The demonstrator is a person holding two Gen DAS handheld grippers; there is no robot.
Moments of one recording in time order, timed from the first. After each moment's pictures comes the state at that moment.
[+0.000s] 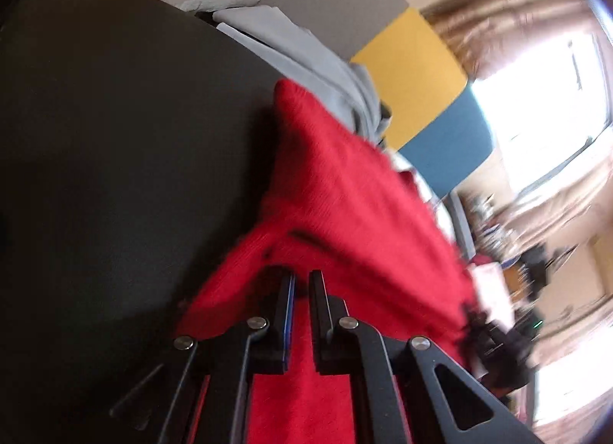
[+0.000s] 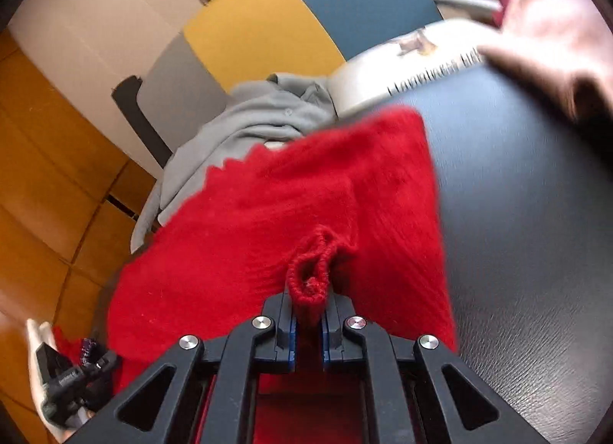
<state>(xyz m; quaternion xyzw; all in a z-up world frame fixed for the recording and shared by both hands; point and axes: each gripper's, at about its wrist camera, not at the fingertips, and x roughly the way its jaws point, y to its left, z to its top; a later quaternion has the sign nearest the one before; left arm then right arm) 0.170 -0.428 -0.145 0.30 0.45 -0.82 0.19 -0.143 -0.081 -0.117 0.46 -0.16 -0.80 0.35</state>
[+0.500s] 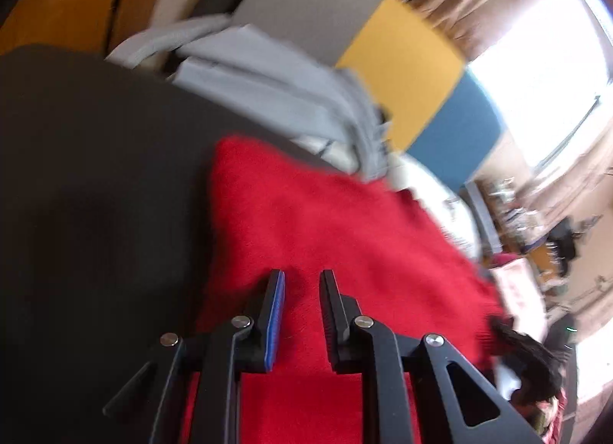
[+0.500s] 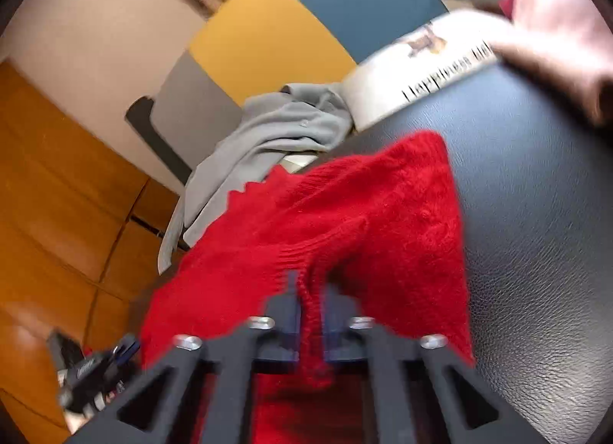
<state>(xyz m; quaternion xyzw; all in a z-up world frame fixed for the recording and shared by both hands) 0.102 -0.445 -0.118 0.33 0.37 -0.84 0.22 -0.149 -0.085 -0.097 0.44 -0.16 -0.80 0.37</state>
